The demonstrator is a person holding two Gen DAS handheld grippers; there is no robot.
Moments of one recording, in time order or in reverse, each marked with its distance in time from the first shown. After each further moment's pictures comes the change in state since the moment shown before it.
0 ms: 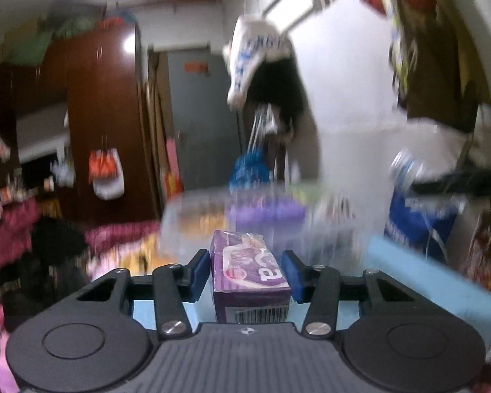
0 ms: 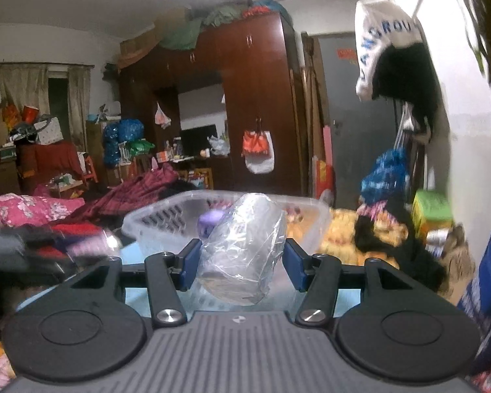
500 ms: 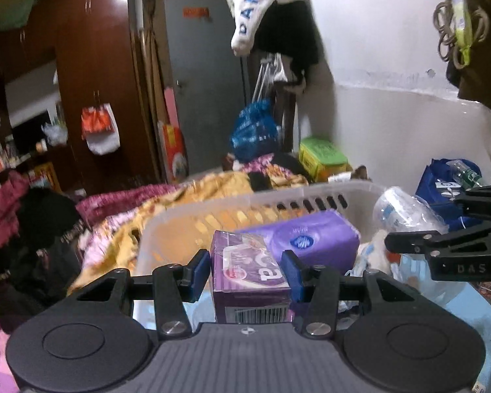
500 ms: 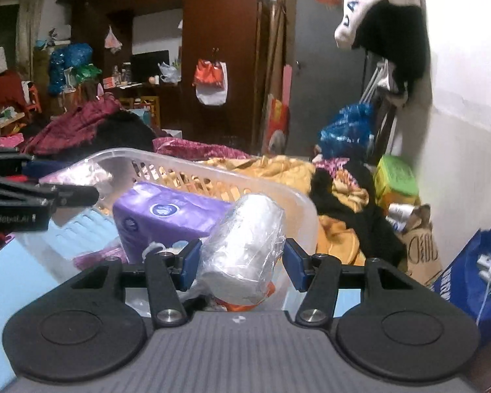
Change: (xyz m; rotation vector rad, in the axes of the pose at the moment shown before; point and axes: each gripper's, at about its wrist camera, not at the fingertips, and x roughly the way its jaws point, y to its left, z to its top) left arm 0.151 0.020 0.047 -0.032 0.267 -0.003; right arm 0.138 -0.006 0.021 -0.049 0.308 -0.205
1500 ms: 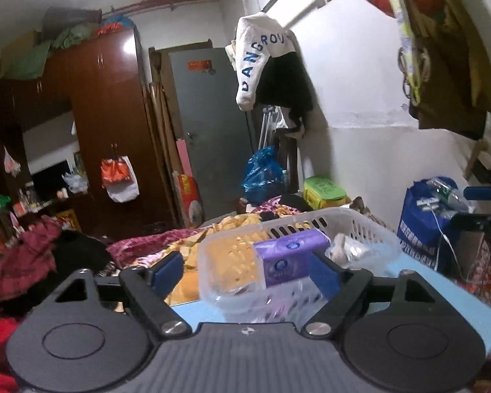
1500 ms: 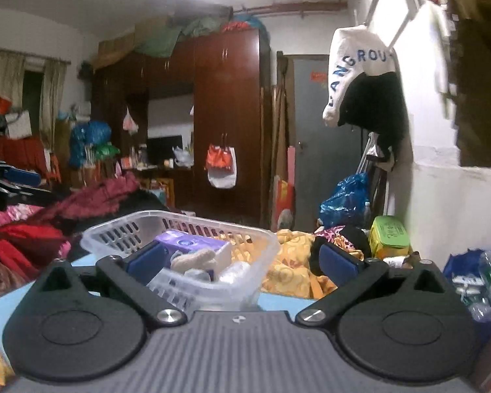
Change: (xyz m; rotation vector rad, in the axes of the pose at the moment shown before) left arm -0.183 0.005 -0.028 0.095 -0.196 0.056; right arm -0.153 -0.041 -0.062 0.034 -0.349 0.063
